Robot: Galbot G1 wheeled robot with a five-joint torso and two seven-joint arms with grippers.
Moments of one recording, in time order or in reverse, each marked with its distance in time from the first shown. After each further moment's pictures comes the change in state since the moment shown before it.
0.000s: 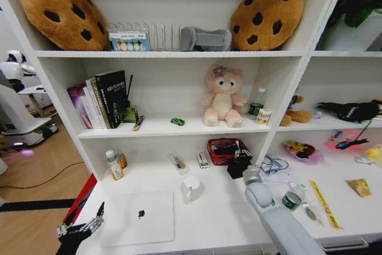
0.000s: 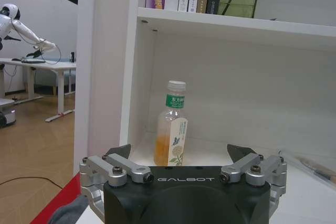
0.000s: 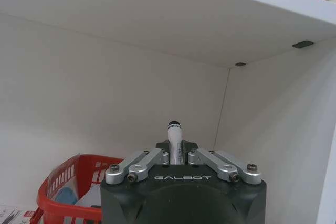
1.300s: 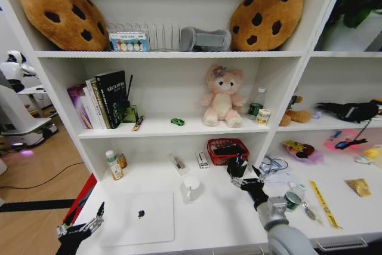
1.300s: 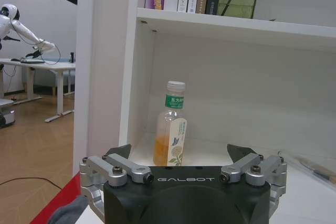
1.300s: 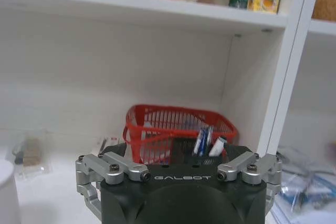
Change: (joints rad) left arm 0.000 0.000 0.000 0.000 0.000 0.000 0.000; right arm -0.655 -0.065 0.208 0.621 0.134 -0.216 0.046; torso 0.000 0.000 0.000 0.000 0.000
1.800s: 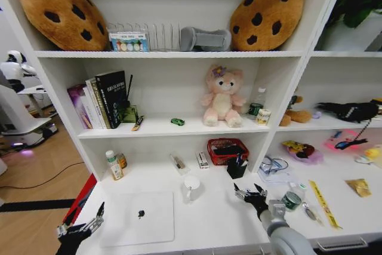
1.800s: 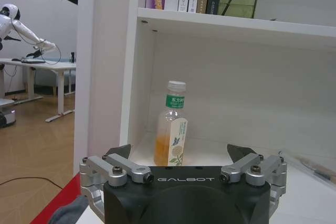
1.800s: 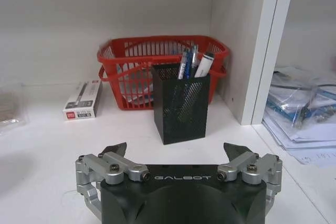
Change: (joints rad) left arm 0.000 0.000 0.000 0.000 0.000 0.000 0.000; right arm 0.097 -0.034 0.009 -0.165 0.259 -0.147 -0.016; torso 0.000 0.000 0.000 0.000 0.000
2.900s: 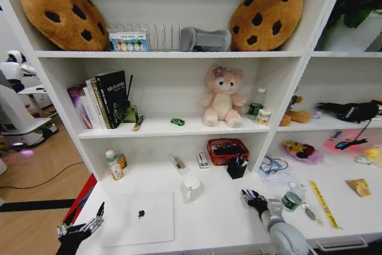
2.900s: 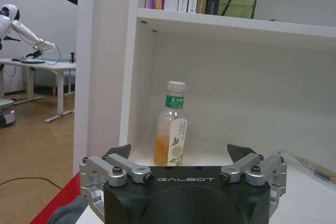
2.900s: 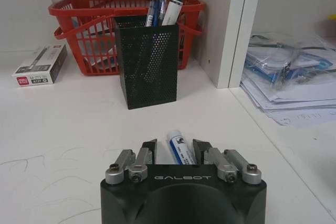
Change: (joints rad) left arm 0.000 0.000 0.000 0.000 0.000 0.000 0.000; right arm 0.054 -0.002 -0.023 -0.159 0.015 -0.011 -0.010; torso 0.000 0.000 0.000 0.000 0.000
